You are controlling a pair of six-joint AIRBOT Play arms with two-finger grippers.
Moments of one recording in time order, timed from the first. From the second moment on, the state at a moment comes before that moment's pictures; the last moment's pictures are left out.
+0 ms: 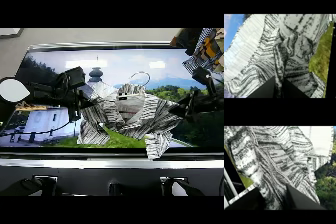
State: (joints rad) left arm -0.44 -1.15 1.37 1.02 -1.17 -0.49; right arm -0.36 -1.11 1.22 -0.83 1.60 0.23
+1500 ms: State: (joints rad) left arm -0.18 -1.06 1.42 1.27 -0.88 -1.82; right arm -0.36 -0.49 1.24 -1.30 1.47 1.43
